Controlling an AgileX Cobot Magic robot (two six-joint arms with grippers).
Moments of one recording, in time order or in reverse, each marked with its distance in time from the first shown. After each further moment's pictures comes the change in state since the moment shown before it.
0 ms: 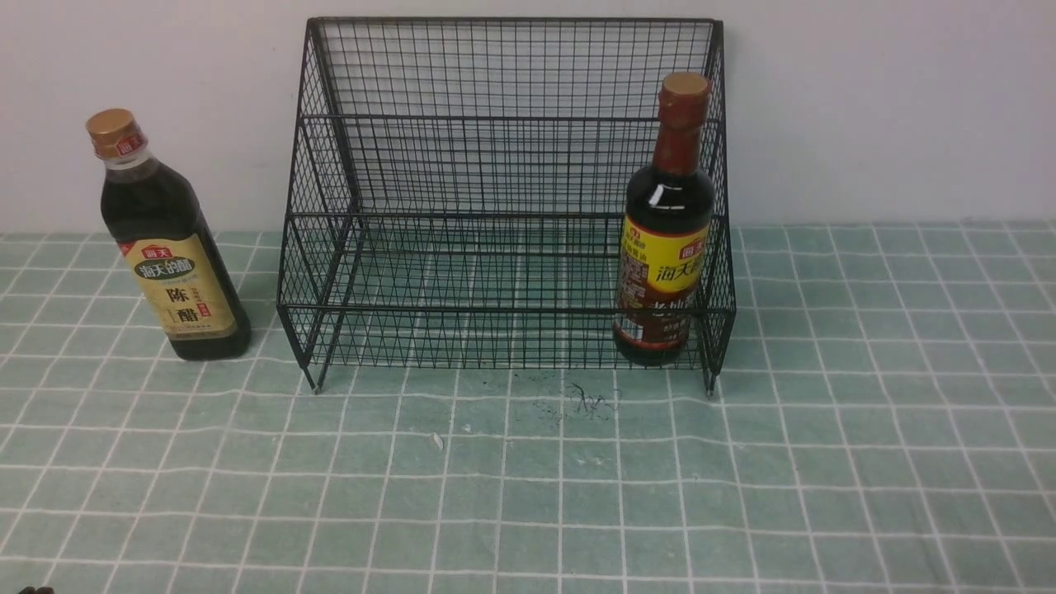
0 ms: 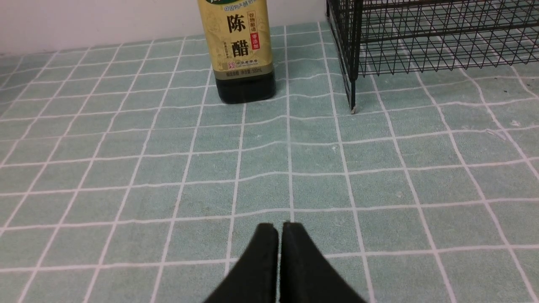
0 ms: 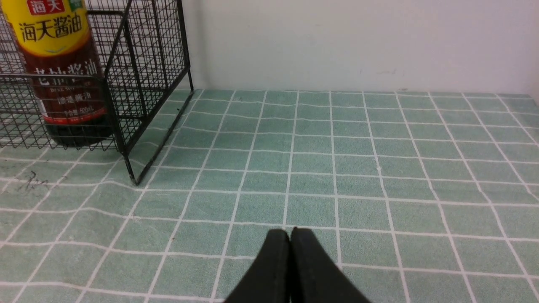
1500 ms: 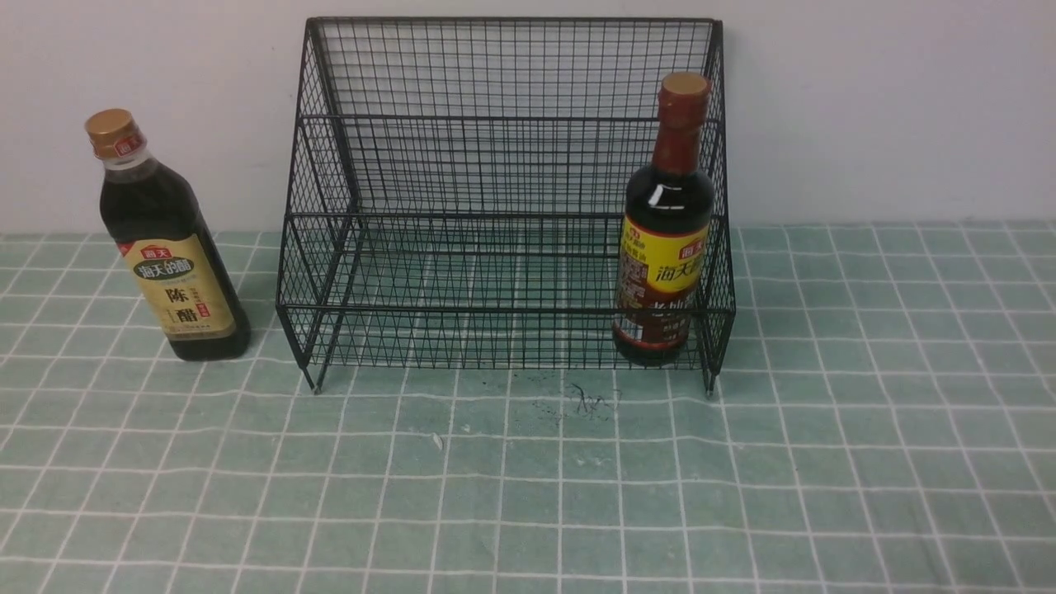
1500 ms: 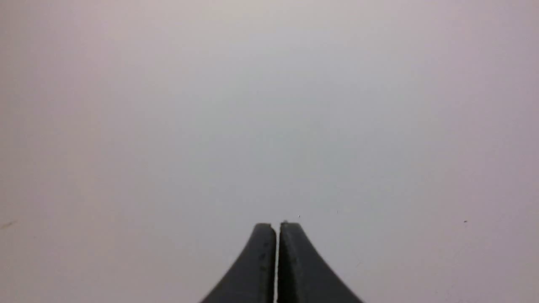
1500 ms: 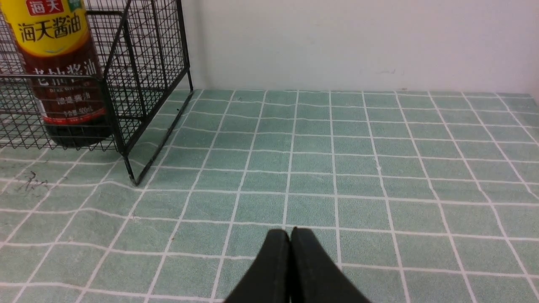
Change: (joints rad) right arm 0.000 0.000 0.000 0.000 0.000 0.002; left arm 0.000 0.200 -0.217 -0.149 -0.795 -0.129
